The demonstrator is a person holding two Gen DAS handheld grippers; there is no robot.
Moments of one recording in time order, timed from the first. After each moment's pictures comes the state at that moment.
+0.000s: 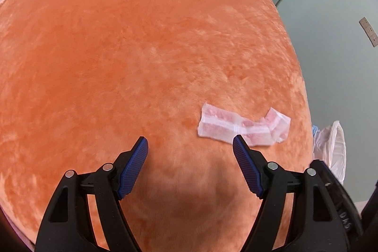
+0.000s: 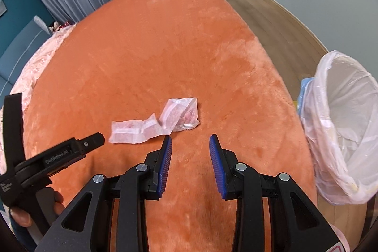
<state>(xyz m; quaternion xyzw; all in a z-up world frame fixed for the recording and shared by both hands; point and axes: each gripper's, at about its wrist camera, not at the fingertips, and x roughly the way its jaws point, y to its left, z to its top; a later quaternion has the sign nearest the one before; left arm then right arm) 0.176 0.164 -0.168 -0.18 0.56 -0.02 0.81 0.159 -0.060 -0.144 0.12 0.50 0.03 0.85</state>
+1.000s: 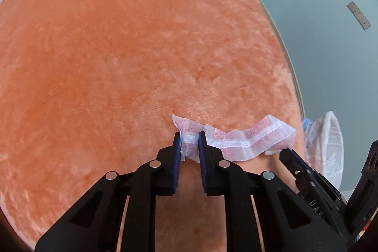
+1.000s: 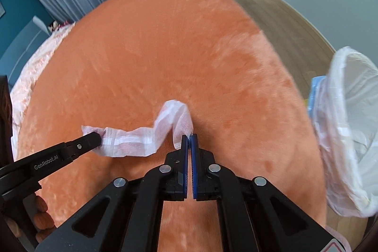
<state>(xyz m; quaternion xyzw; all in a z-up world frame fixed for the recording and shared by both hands) 0.189 0.129 -0.156 -0.15 0.55 -0.06 0.82 0.170 -0.065 -0.153 0.13 0.51 0.03 0.85</state>
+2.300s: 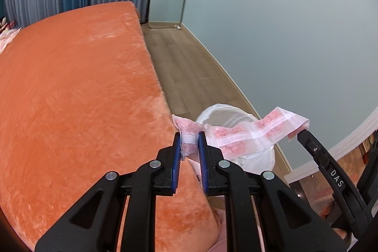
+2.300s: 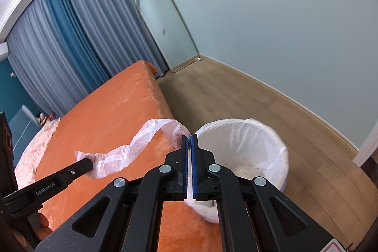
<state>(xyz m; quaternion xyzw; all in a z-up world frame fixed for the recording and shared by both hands) 0.097 -0.076 0.022 -0.03 0.43 -0.22 0.88 0.005 -0.279 0.017 0.23 0.29 -0.12 0.92</state>
